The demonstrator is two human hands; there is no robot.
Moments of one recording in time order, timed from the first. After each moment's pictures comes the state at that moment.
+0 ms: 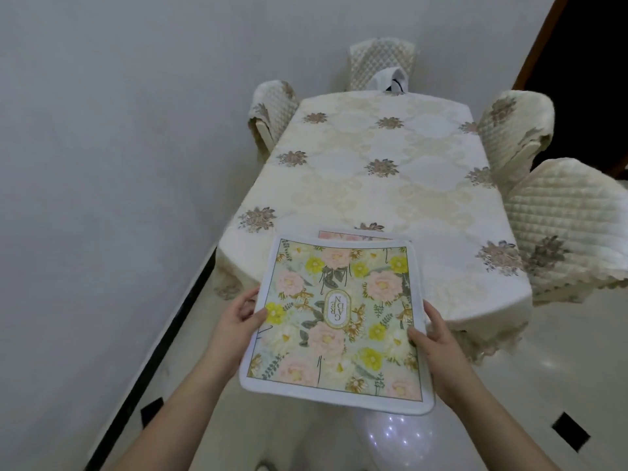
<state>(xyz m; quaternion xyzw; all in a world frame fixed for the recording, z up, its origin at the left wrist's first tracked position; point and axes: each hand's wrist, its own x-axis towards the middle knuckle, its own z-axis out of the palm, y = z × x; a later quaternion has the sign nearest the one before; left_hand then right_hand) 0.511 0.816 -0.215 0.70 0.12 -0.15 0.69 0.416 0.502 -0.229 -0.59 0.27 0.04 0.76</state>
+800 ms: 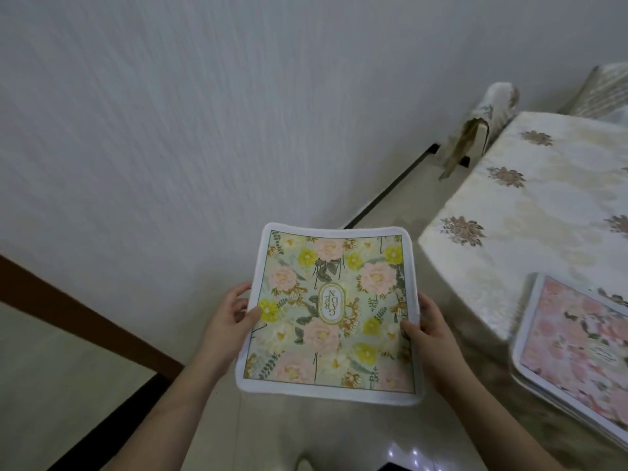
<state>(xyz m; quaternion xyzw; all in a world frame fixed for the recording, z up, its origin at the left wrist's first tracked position) 0.433 1.223 -0.219 0.70 0.27 0.03 0.66 0.517 0.902 -0.232 -0.72 0.07 0.18 0.66</state>
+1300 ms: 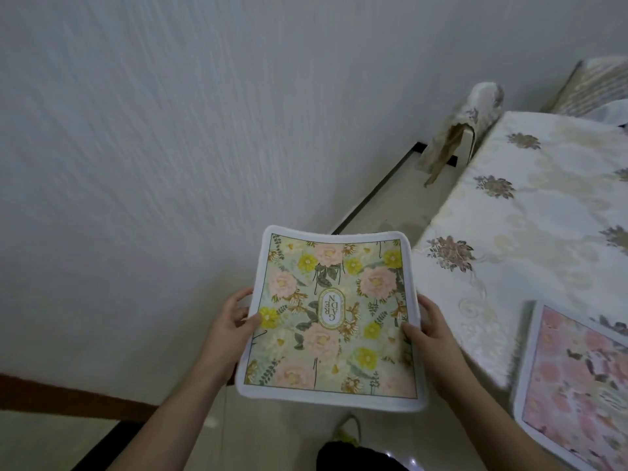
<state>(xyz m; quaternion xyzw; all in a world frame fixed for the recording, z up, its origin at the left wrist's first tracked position) 0.569 1.204 -0.239 0.67 0.29 0.00 0.68 0.632 0.883 -0.238 -0.72 0.10 0.17 0.66</state>
